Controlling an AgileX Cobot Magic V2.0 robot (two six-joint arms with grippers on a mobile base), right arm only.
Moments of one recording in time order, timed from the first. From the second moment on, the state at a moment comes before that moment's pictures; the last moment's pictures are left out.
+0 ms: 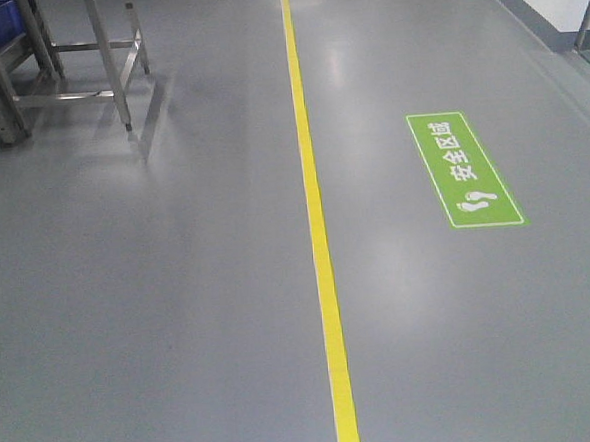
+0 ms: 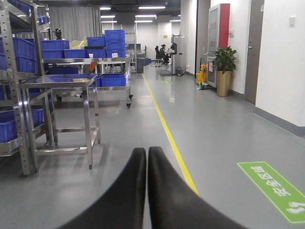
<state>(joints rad) 0.12 0.05 -0.25 -0.09 0.37 -0.04</state>
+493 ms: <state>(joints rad) 0.12 0.05 -0.25 -0.09 0.37 -0.04</state>
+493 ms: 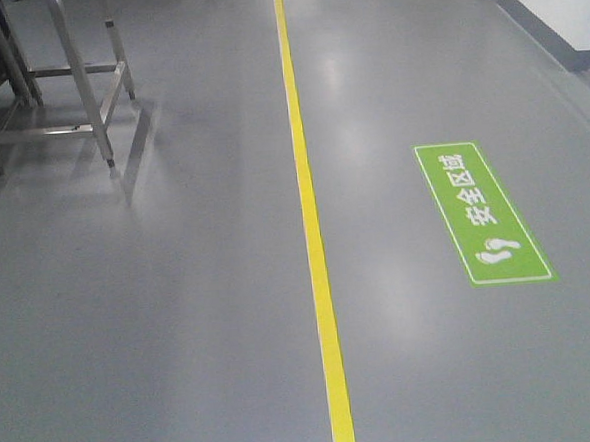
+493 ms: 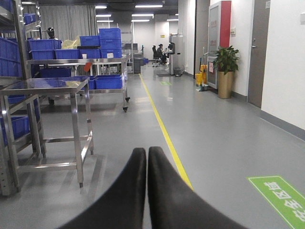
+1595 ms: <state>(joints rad) 0.12 0.05 -0.25 -0.09 0.37 -0.04</state>
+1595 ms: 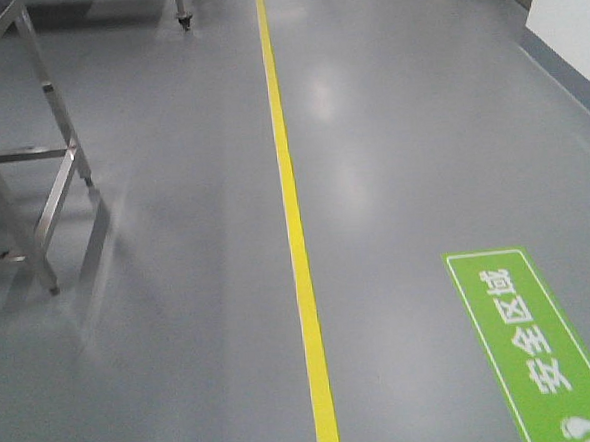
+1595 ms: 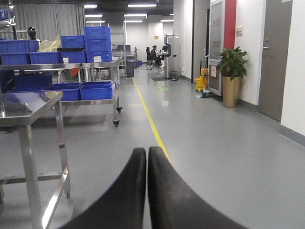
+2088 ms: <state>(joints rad) 0.12 0.05 -0.25 -0.09 0.37 -0.04</state>
